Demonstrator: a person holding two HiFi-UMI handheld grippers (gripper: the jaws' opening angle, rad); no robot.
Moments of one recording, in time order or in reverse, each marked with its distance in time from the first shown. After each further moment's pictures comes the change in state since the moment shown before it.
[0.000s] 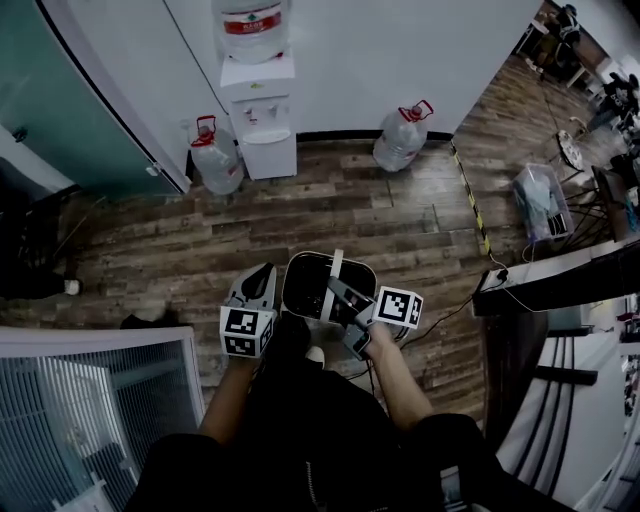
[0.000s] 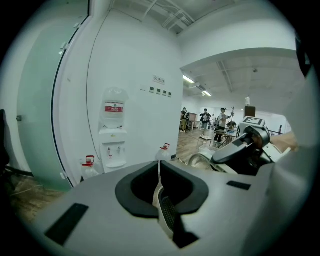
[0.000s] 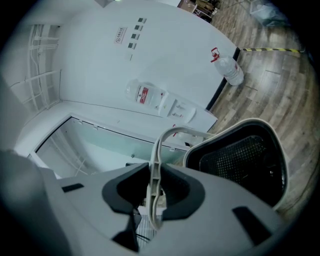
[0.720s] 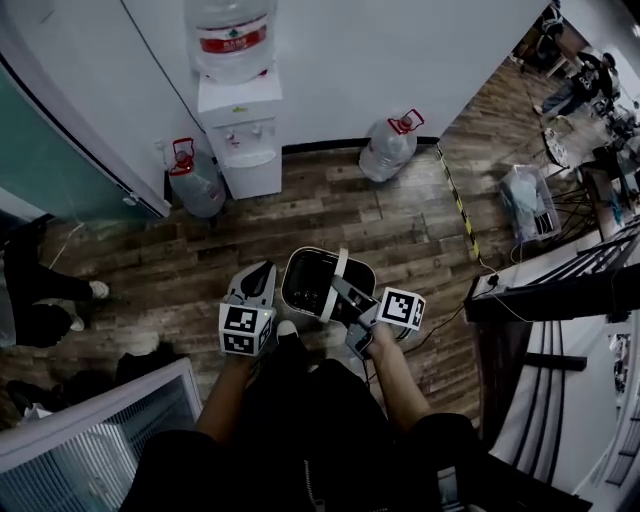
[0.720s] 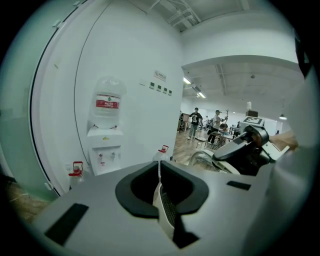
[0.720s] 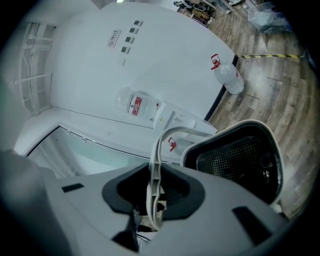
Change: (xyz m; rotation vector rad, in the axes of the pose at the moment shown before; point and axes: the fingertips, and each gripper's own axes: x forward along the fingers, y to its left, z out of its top) left arm 0.120 0.086 0.048 -0.001 0.013 -0.114; right arm 0.085 -0.004 0.113 0.025 -0.104 -0.063
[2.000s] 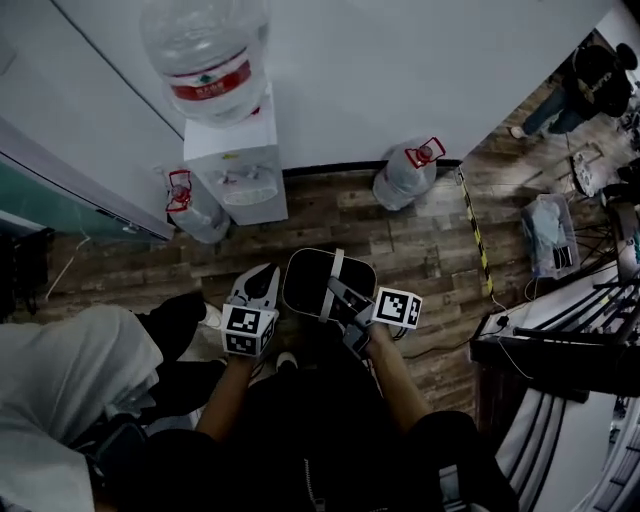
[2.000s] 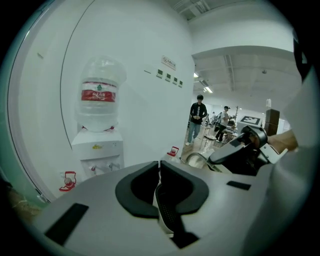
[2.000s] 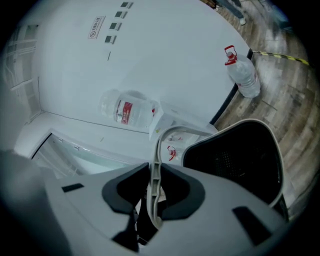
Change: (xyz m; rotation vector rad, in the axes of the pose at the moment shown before) left arm 0.187 0.067 0.072 -0.013 0.057 0.049; right arm 0.114 -0.034 0.181 -0.001 0.110 0.007
